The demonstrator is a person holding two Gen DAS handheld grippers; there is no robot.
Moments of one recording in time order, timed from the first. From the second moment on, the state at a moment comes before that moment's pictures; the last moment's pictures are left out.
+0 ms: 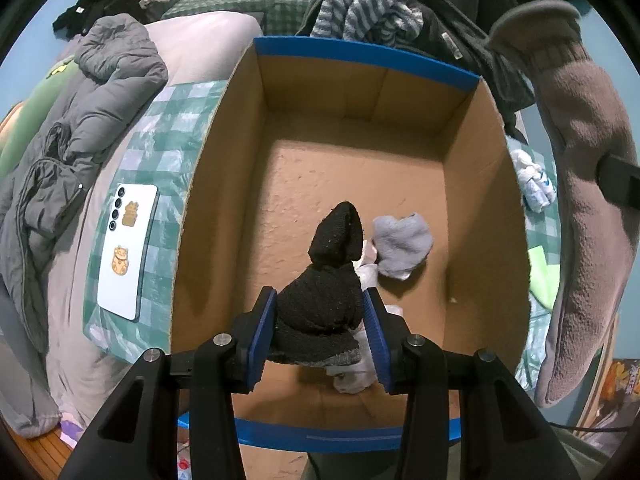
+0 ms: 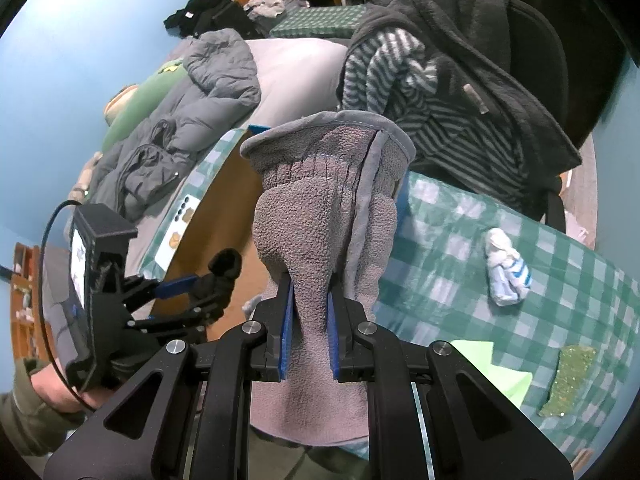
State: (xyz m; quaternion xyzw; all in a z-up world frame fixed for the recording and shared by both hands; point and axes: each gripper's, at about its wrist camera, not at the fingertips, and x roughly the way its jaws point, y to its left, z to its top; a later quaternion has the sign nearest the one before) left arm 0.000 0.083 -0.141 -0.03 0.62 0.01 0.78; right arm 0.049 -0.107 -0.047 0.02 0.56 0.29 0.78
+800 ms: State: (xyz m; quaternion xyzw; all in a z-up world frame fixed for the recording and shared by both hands) left arm -0.020 0.114 -0.120 -0.05 0.61 0.03 0.79; right arm 0.067 -0.031 -0.079 0.00 0.58 0.32 0.75
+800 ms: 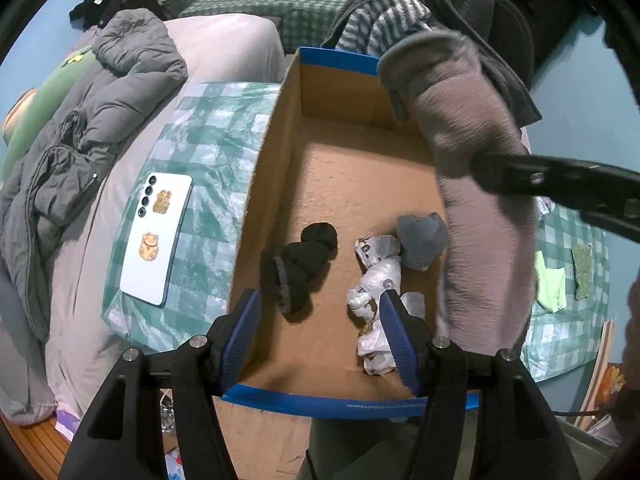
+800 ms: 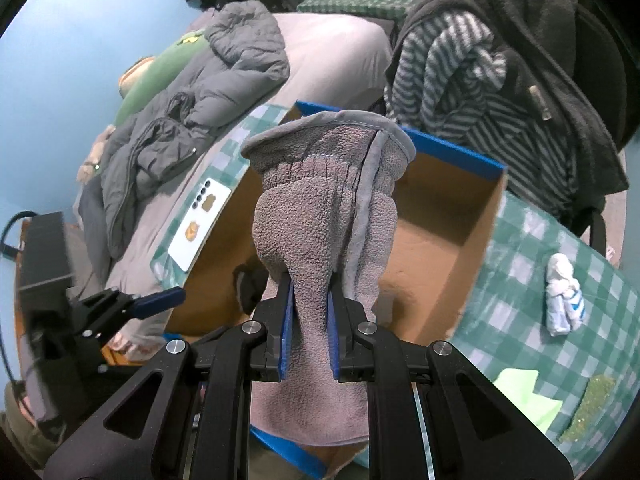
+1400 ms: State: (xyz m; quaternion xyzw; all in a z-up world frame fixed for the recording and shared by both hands) left arm -0.023 0.110 -0.109 -0.06 0.61 0.04 0.79; right arm 0.069 -0.027 -0.094 -0.02 0.60 0.31 0.74
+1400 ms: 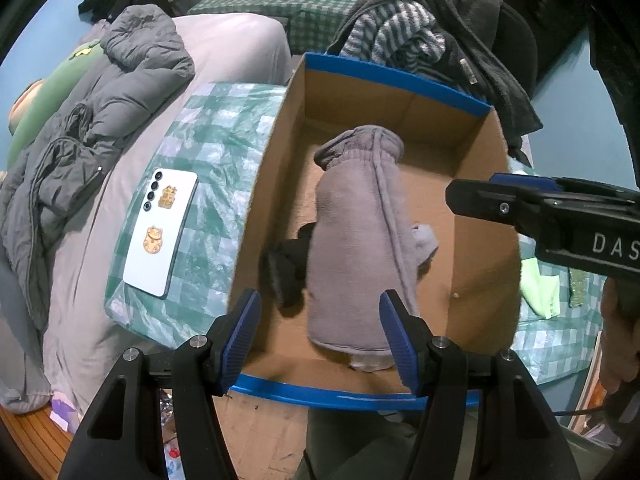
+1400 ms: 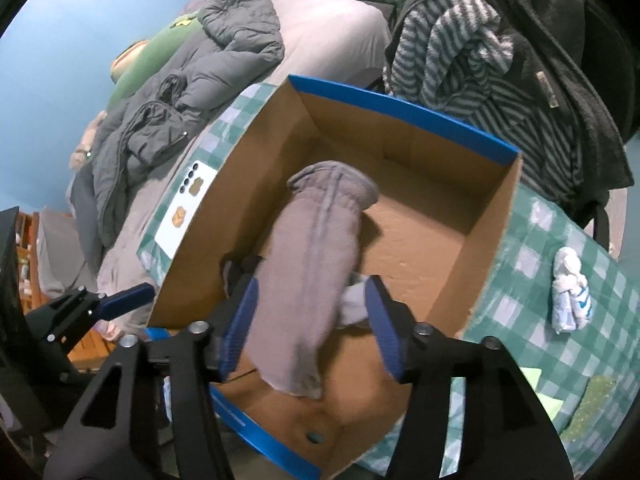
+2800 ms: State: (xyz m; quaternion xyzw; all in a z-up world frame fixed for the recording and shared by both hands) left arm 0.013 -0.074 -0.091 0.02 0.61 -0.10 0.78; right arm 0.046 -0.292 -0.100 0.13 0.62 0.12 0.76
